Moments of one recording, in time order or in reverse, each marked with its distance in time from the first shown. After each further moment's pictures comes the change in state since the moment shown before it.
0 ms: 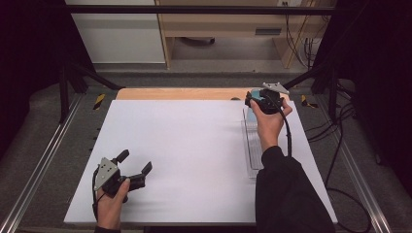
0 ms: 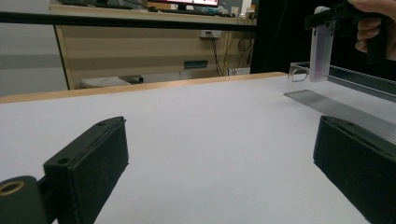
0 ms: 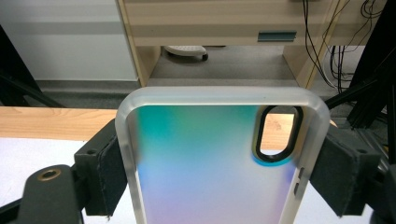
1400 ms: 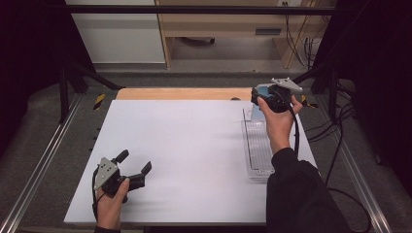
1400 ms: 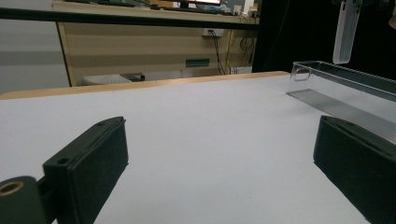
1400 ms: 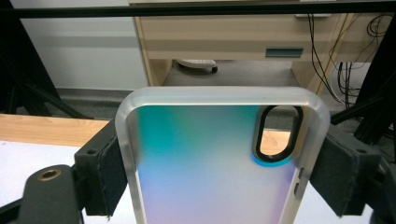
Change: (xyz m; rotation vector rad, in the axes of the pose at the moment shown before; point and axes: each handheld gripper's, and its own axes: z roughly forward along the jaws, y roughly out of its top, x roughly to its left) left arm 0.001 -0.001 0.000 0.009 0.007 -0.007; right arm -0.008 0.026 -0.041 -0.043 0.048 -0.014
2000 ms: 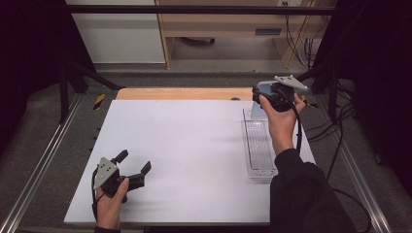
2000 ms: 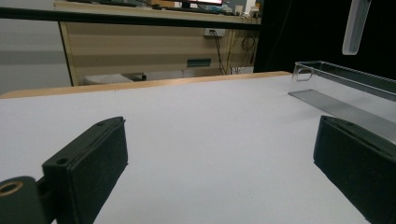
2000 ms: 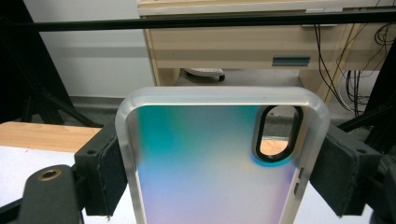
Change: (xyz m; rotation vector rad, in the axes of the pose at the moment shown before) left arm 0.002 0.000 -0.001 -0.001 0.015 -0.004; right arm 0.001 0.012 -0.016 -0.035 0.036 0.010
